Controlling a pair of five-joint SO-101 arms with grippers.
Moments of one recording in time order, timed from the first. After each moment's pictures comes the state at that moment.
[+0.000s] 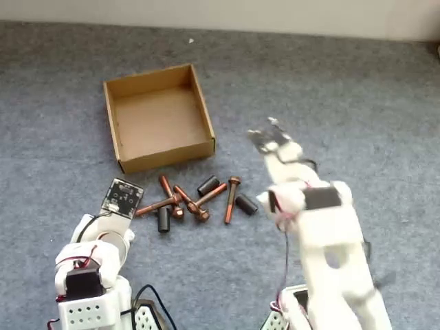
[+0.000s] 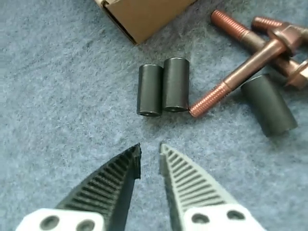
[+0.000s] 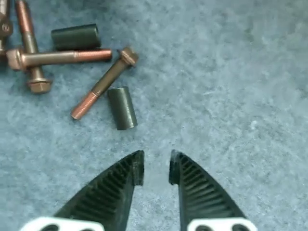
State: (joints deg) left arm -16.3 -103.9 92.7 73.5 -25.4; right arm -16.4 -35.3 42.4 68.6 26.7
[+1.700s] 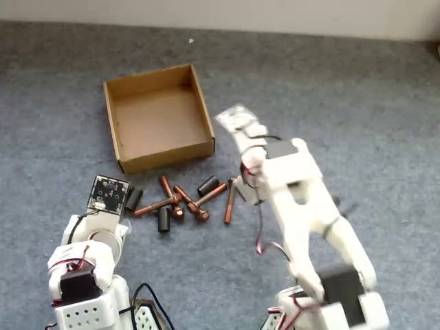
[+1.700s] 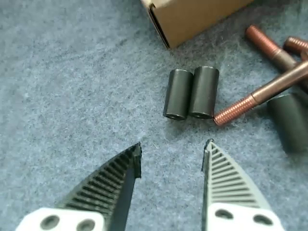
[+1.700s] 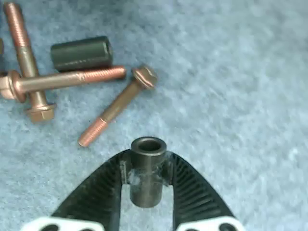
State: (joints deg) left arm -20.4 -103.9 89.3 73.5 -22.4; right arm -20.1 -13.4 31.0 66.5 20.4
